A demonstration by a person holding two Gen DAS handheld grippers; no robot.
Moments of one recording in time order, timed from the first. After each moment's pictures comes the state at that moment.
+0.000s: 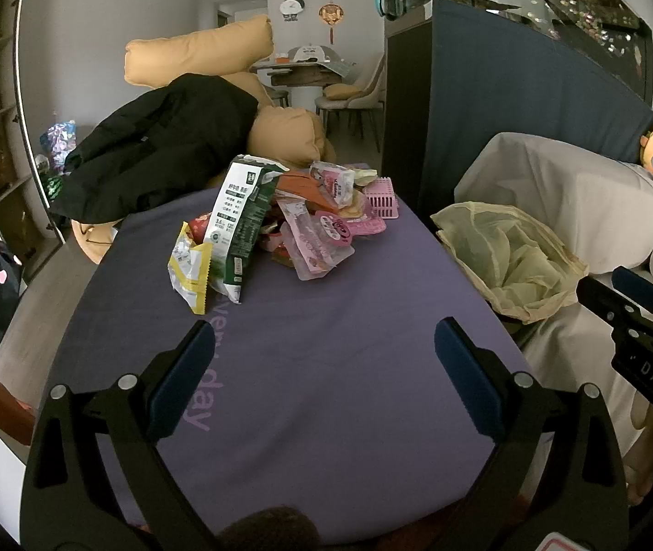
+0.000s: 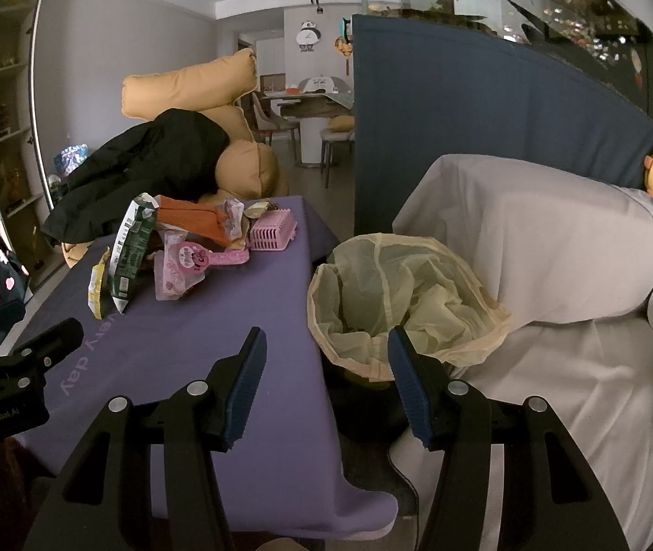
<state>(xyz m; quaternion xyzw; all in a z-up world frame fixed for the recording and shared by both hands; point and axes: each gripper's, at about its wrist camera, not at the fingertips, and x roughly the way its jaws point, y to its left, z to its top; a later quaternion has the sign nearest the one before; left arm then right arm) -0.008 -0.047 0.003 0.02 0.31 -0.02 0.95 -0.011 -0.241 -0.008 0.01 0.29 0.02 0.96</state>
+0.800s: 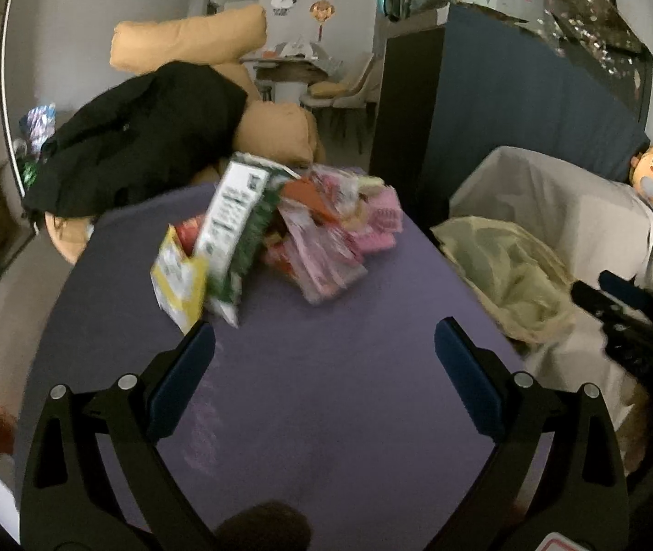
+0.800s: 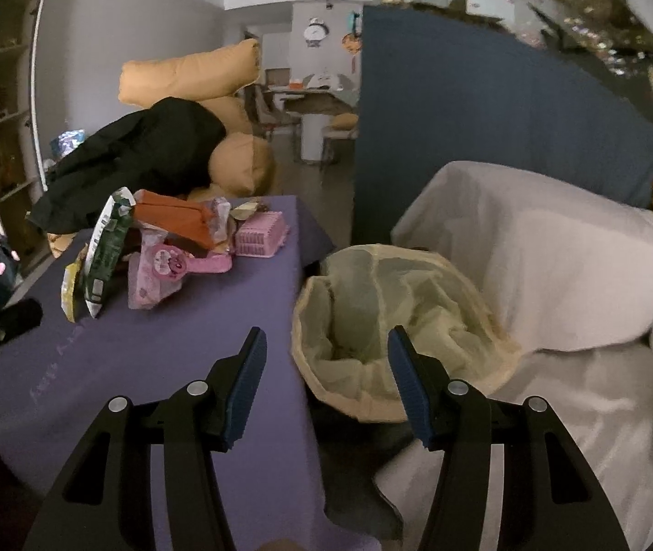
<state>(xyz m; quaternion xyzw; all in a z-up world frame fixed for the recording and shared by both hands) 0.035 -0.013 -0.003 -0.01 0.31 -0.07 0.95 0.042 -0.245 -0.015 -0.01 0.30 0.03 0.95</state>
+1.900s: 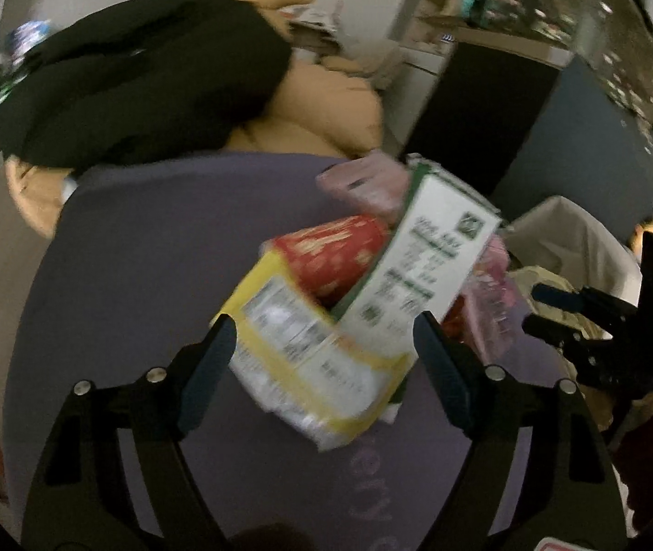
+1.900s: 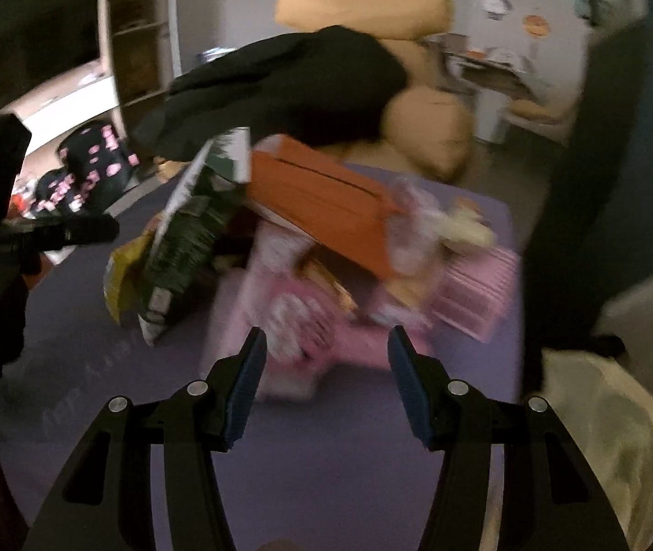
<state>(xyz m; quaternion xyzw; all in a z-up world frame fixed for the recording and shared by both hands) 0.159 0.145 -0.051 -0.13 0.37 -0.10 0.91 0.213 -0.101 -0.056 -0.10 0.36 0.29 0.88</state>
